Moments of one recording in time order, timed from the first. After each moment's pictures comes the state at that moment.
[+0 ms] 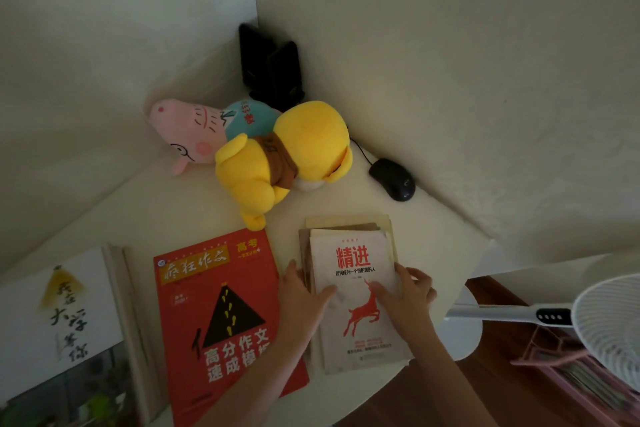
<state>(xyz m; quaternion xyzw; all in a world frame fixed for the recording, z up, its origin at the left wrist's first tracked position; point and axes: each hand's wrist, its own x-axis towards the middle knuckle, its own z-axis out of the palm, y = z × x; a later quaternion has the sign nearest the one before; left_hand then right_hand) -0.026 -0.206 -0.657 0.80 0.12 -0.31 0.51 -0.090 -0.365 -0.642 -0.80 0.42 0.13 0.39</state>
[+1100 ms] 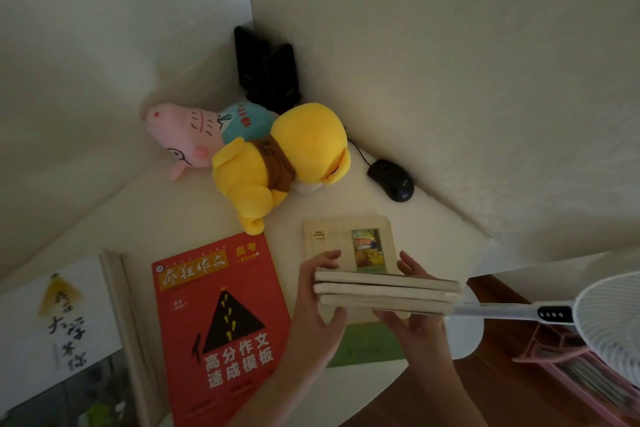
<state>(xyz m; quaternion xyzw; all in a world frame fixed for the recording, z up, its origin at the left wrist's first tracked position) -0.055 -0.207 -0.605 0.70 -0.10 -0.18 0.68 -0.124 -0.355 -0.611 -0.76 0.26 -0.10 0.59</state>
